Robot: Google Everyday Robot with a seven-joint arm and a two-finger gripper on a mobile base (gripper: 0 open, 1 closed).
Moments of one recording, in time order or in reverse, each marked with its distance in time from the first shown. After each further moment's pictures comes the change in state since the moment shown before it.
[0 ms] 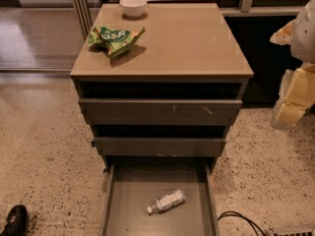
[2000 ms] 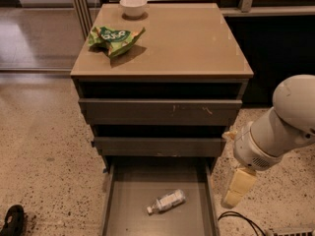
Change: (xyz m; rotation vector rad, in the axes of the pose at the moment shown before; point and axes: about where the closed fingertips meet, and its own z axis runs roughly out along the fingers) arm 0.019 0.110 0.223 -0.265 -0.149 0.047
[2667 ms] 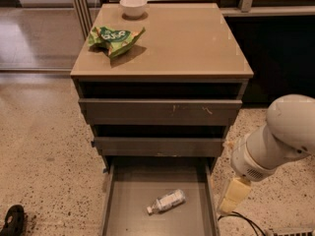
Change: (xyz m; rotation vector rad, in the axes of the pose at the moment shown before) arm 0.012 0.002 0.032 0.011 0.009 0.043
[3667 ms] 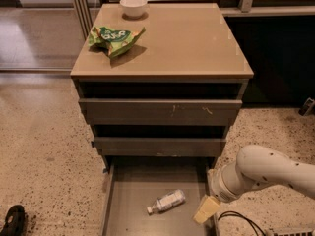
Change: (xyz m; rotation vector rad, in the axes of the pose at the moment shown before) arm 0.034 -0.009 0.168 -0.062 -0.108 0.219
